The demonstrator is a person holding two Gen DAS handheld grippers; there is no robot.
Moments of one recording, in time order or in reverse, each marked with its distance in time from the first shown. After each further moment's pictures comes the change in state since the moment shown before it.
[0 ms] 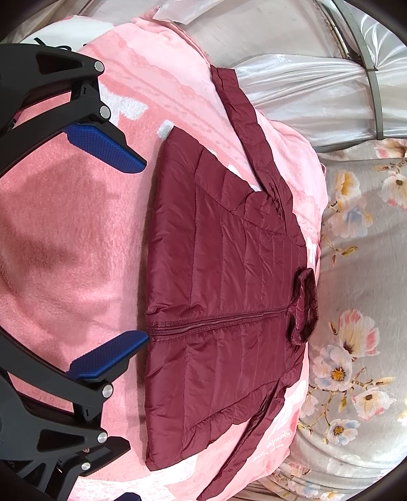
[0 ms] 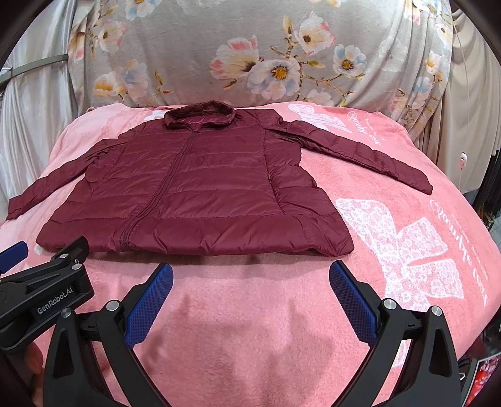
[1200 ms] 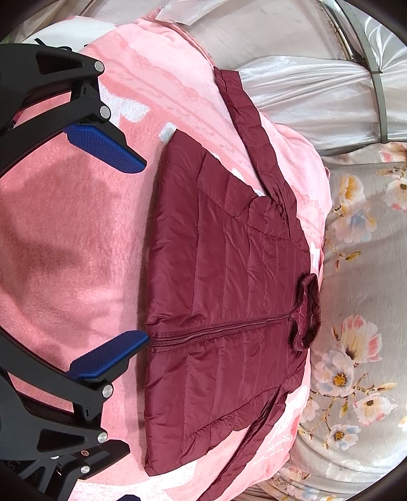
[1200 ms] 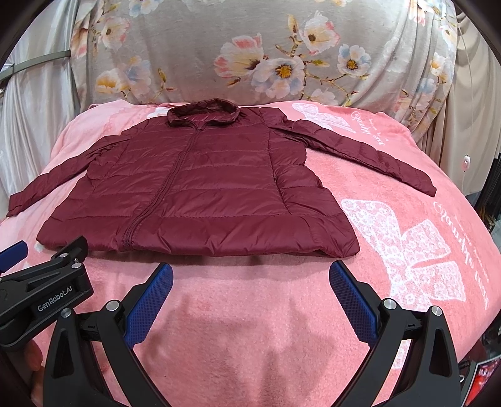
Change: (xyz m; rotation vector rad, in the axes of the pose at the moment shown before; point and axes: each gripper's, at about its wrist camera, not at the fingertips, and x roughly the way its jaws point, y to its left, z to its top) left arm 0.006 0.008 -0.005 -0.005 0.007 0.009; right arm 0.001 0.012 -0.003 -0.011 0.006 0.005
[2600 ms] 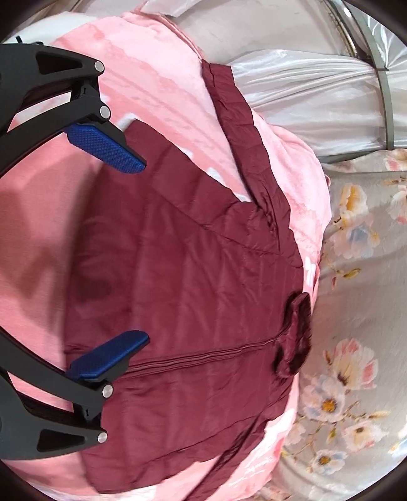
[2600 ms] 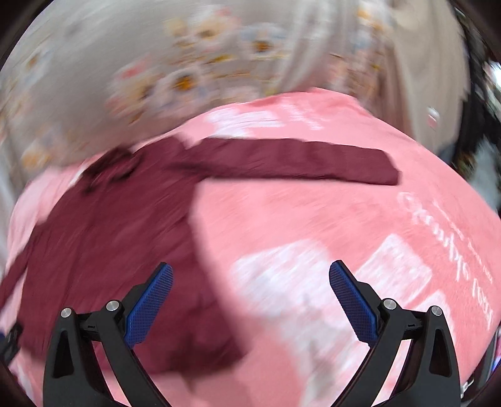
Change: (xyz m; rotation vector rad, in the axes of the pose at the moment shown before) left arm 0.061 0.012 0.059 -0.064 0.001 0.032; right arm 0.093 -0.214 0.078 0.391 0.010 -0.131
